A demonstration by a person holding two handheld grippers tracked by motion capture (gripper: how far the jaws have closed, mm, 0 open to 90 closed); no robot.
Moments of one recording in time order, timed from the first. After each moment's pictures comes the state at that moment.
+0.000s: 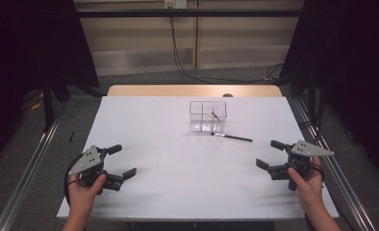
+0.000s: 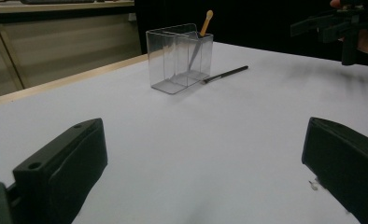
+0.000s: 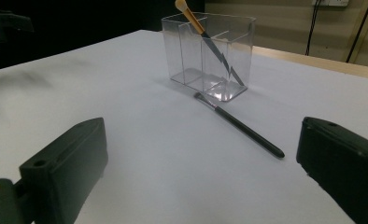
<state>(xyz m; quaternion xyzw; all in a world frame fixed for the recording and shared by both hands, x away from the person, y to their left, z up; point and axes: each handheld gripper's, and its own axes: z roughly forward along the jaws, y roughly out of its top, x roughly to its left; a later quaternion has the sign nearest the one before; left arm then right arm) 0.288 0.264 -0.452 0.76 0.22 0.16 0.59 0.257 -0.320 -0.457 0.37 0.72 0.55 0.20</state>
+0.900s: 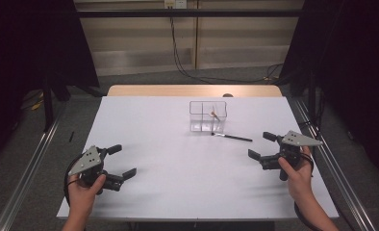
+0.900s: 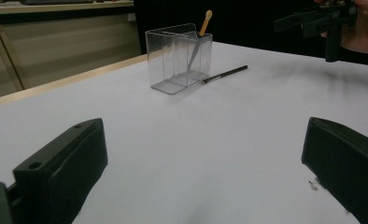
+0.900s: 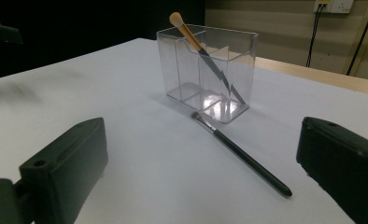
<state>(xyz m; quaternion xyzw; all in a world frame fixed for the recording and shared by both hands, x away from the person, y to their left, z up) 0.288 0.264 -0.452 0.76 0.22 0.16 0.59 0.286 -0.303 -0.453 0.36 0.71 0.56 0.21</state>
